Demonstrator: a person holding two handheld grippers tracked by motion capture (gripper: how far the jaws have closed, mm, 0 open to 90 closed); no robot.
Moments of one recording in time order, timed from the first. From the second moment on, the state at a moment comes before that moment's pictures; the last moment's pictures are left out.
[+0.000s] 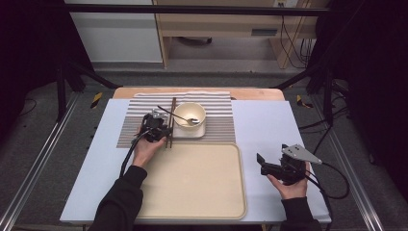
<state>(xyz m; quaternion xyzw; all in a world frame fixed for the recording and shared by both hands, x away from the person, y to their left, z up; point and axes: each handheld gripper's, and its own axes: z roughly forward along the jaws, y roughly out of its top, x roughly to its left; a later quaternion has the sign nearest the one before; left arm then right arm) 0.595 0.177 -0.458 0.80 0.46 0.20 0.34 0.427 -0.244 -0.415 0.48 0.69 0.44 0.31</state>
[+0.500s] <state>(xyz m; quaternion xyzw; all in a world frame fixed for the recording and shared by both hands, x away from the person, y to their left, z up) 0.593 0.180 -0.455 0.79 0.47 0.20 0.34 0.427 -0.243 -0.416 0.48 0.69 0.44 0.31</state>
